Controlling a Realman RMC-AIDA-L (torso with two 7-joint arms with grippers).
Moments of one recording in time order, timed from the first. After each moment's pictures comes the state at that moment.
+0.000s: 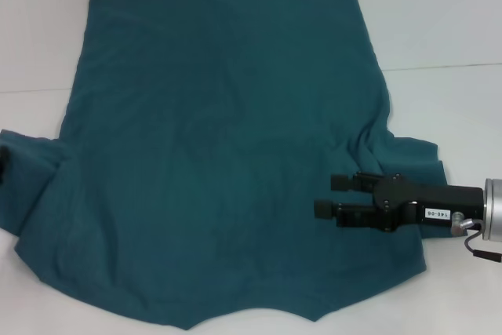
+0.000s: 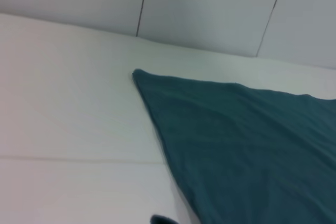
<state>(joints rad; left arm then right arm) -0.46 -2.13 0.44 0.74 1.99 0.95 -1.57 0.57 2.04 -0.56 -0.48 -2.04 -1.55 1.48</state>
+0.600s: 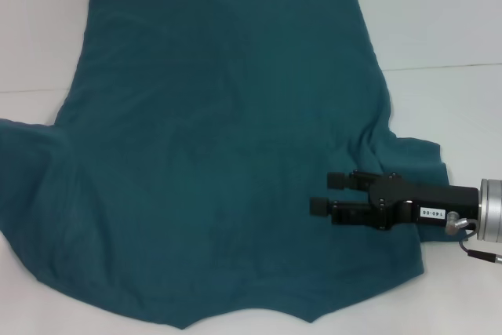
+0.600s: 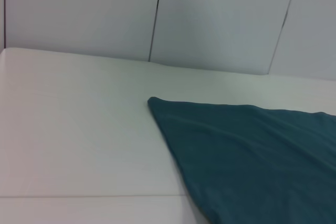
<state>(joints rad) -0.46 -2.12 0.44 0.82 1.99 0.95 -1.59 0.57 2.06 -0.54 -0.48 -2.04 -1.54 1.48</state>
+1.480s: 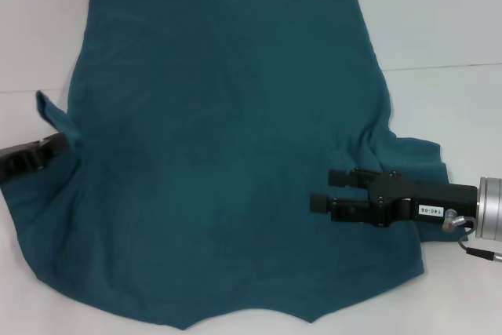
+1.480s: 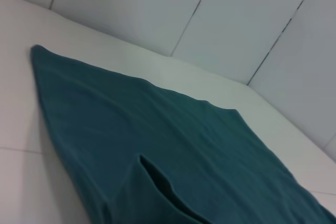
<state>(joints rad) -0.47 -2.14 0.50 0.83 2.01 1.21 -1.86 0.57 2.06 -0.55 -0.48 -2.03 -1.52 1.48</state>
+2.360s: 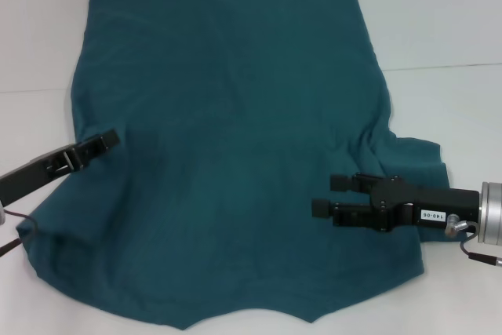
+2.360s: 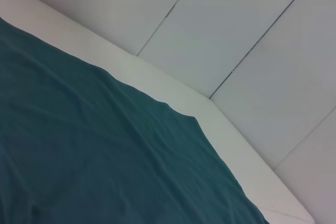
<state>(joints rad) -0.50 -2.16 0.50 0.67 1.91 1.21 -1.82 0.56 2.06 -0.55 -0.48 -2.03 -1.52 1.48</state>
